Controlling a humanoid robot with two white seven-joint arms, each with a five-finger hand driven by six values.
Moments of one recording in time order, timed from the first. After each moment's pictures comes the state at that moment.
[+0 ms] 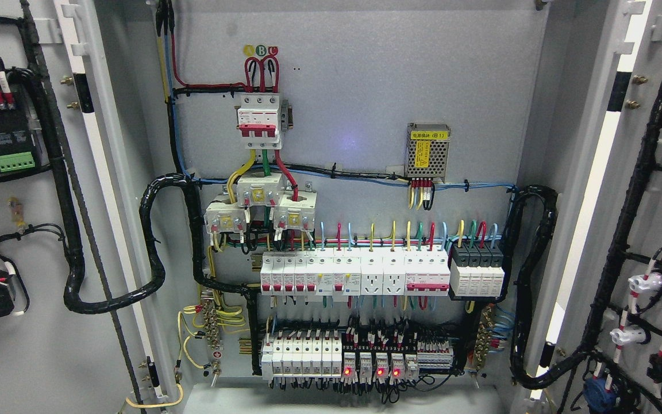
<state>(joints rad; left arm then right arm) 0.64 0.50 0.02 -1.58 0.84 -0.32 -0.01 0.57 -0.39 0.00 -1.80 -0.64 -0.44 0.46</state>
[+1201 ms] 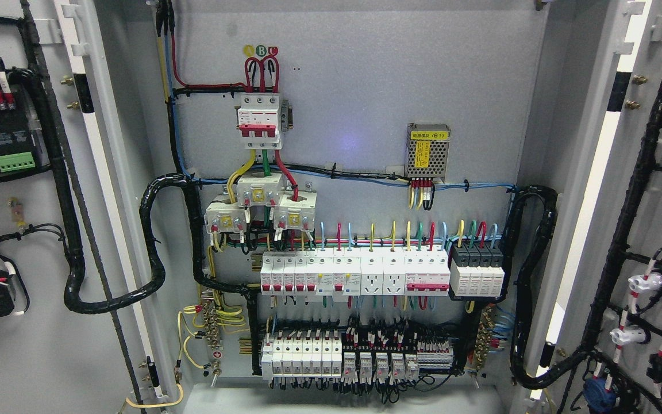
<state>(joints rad) 0.56 0.35 -0.18 -1.17 0.72 -0.32 -0.01 0.39 -0.34 0.14 -1.14 -0.54 -0.44 0.47</state>
